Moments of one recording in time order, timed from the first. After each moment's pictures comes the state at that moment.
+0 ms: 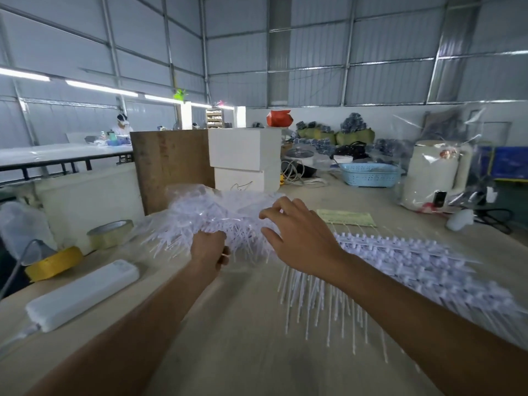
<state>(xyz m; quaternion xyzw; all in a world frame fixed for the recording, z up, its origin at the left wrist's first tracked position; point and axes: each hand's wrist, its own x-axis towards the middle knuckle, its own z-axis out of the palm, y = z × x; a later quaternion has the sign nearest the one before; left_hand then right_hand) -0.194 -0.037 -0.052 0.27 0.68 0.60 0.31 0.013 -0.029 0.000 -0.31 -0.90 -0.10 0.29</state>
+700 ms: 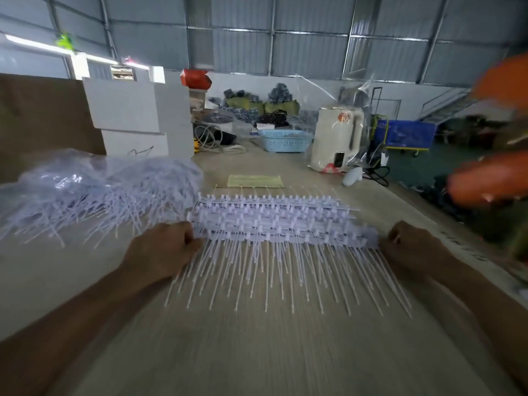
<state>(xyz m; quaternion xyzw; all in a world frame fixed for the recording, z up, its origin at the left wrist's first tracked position) -0.084 -0.028 -0.094 0.69 0.70 0.18 -0.05 0.366 -0.003 -0.074 -0.76 -0.64 0.04 0.13</state>
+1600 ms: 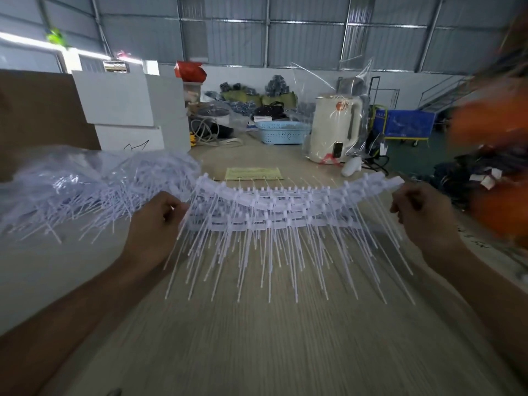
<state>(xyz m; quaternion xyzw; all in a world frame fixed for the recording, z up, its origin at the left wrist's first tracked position) -0.078 -0.030 -0.094 0.63 0.60 0.49 -0.02 0.351 -0.014 -0.063 -0.59 -0.56 0.11 0.57</state>
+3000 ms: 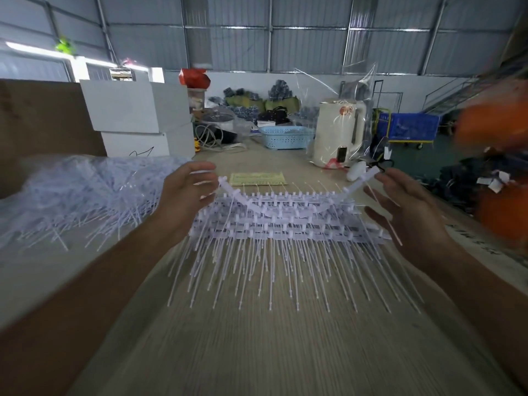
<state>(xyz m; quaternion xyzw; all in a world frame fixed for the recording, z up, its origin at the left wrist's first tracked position) -0.042 0.004 -0.039 0.51 0.43 0.64 0.37 0.324 -0.006 -0.051 -0.37 -0.47 0.45 0.67</state>
